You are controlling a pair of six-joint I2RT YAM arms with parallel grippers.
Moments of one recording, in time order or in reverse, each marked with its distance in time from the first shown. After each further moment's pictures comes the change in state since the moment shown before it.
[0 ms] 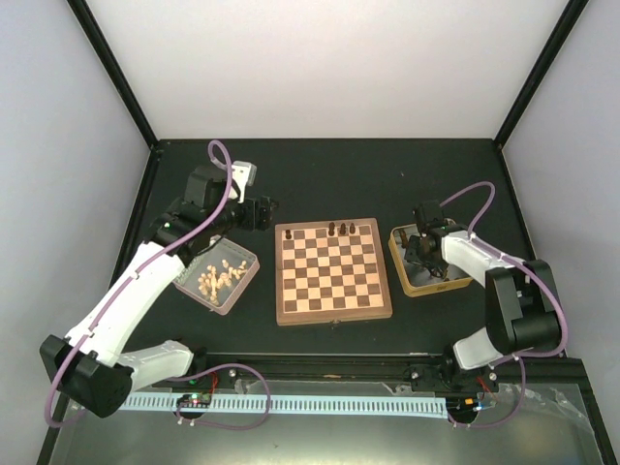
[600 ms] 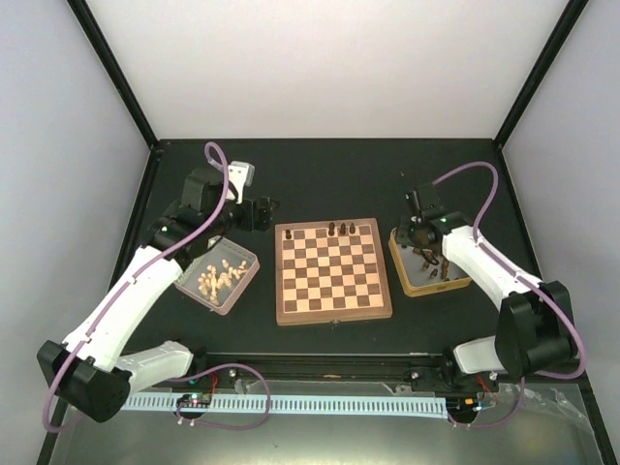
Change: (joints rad) left arm 0.000 -0.025 -0.018 0.026 0.000 0.000; right arm 0.085 -0.118 0.127 -0.069 0.015 -0.008
